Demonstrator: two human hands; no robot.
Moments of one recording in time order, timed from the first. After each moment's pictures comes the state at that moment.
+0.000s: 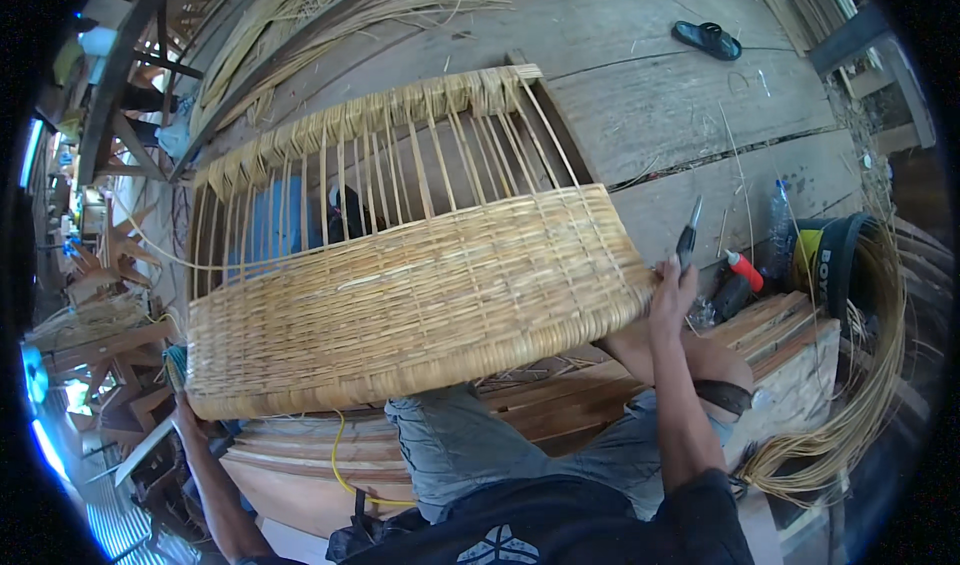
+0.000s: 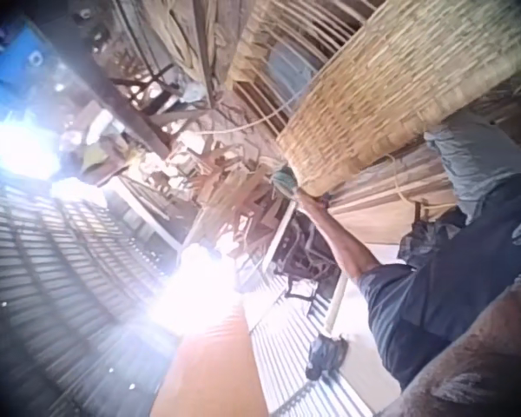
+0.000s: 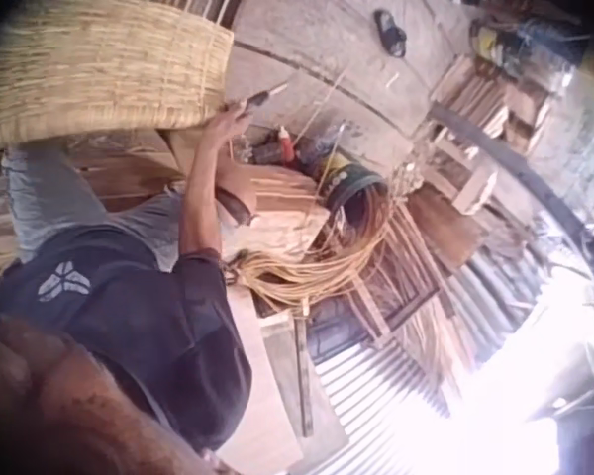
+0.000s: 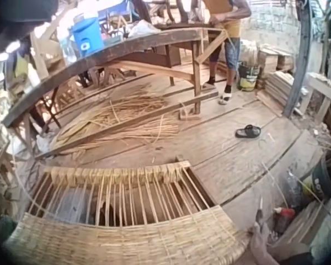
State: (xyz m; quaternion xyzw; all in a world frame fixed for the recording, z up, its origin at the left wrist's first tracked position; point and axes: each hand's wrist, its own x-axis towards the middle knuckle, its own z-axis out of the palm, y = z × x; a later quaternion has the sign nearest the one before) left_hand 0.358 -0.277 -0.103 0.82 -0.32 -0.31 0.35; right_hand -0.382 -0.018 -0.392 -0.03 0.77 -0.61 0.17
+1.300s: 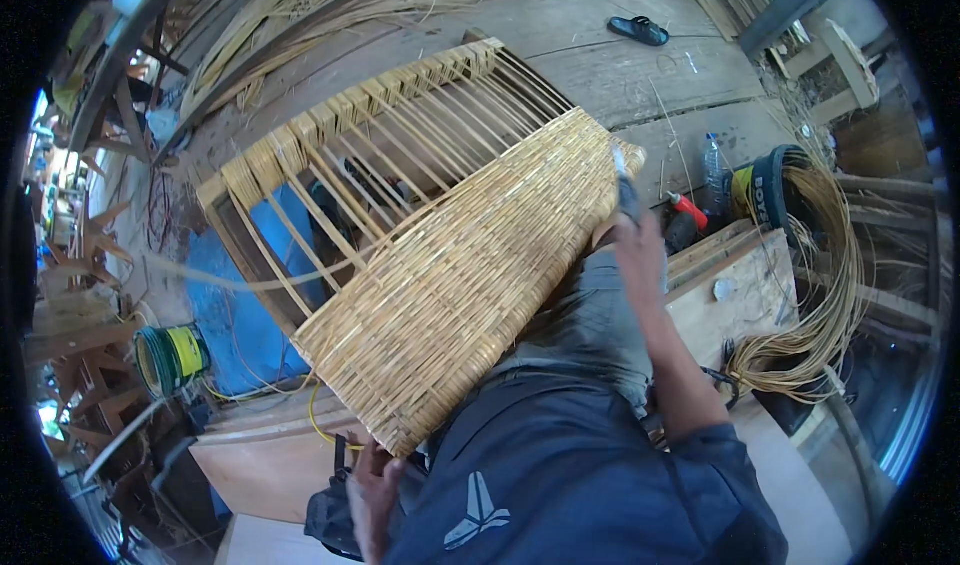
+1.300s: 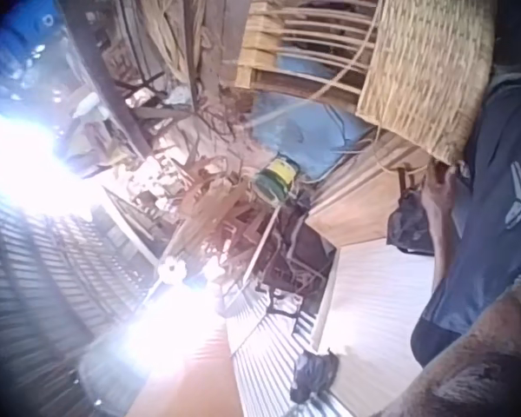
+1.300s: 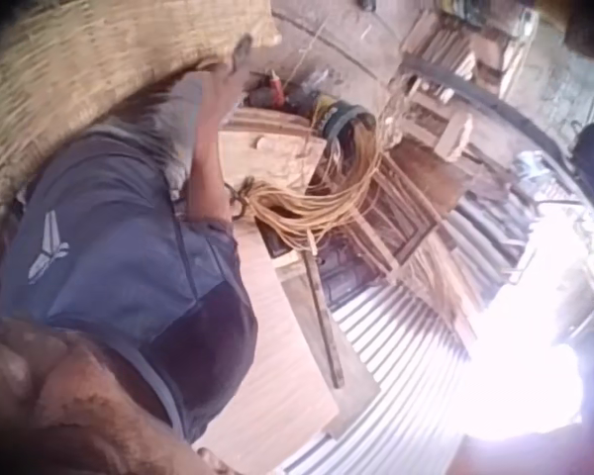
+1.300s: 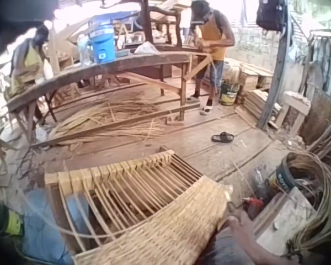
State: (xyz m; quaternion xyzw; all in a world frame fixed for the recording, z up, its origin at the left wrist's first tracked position) left_hand 0.249 0.008 -0.044 0.68 -0.55 -0.48 0.02; right_hand -0.205 0.017 -0.167 -0.25 0.87 -0.40 0.13
